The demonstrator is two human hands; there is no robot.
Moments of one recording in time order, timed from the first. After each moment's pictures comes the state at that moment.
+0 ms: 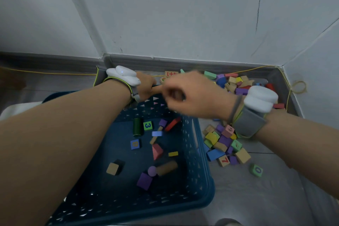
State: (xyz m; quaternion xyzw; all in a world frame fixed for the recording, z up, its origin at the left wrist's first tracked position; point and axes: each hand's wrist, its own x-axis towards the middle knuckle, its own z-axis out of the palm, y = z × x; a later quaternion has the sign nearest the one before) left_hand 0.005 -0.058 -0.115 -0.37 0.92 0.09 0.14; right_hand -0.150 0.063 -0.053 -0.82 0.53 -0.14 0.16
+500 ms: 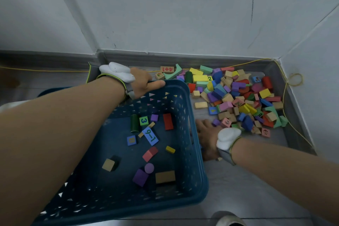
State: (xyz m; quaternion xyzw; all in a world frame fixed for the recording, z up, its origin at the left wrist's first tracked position) left_hand -0.003 -0.046 -0.109 -0.38 0.91 0.11 0.12; right_hand -0.204 0.145 -0.206 -0.71 0.60 0.31 0.22
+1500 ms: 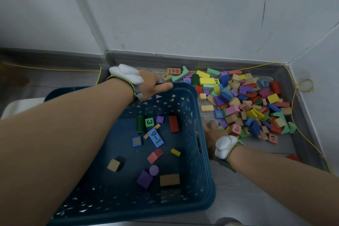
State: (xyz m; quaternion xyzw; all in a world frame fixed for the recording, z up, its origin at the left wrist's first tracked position) left_hand 0.000 -0.050 -0.113 -0.38 0.91 0.12 0.11; right_hand -0.183 0.136 -0.216 -0.64 0.67 0.33 0.18
